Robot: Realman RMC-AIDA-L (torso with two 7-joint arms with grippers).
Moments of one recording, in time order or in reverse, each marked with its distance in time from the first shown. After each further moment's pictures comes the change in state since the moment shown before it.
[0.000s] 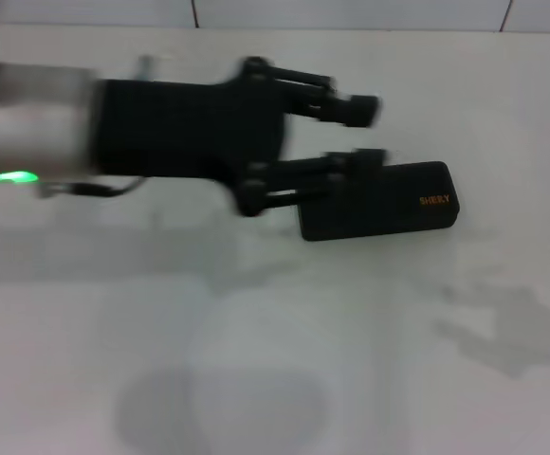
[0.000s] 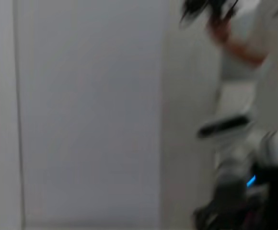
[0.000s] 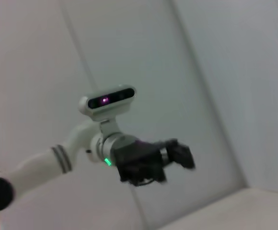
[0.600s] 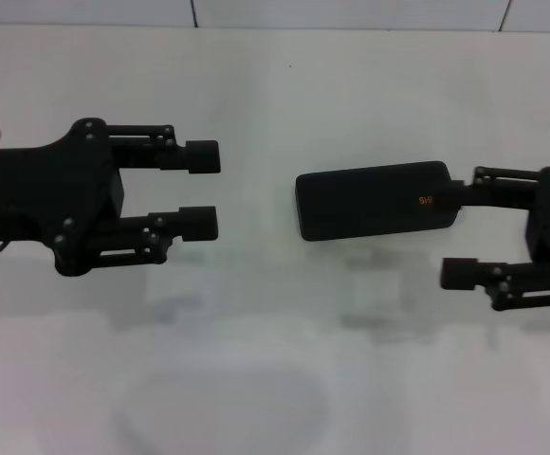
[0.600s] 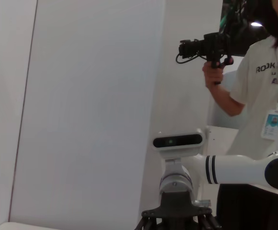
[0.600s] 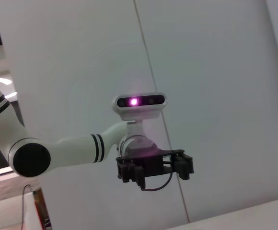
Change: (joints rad) left arm 0.045 0.119 -0.204 -0.314 -0.070 0.314 0.106; right arm 0.193 0.009 -0.244 0.010 0.022 0.147 -0.031
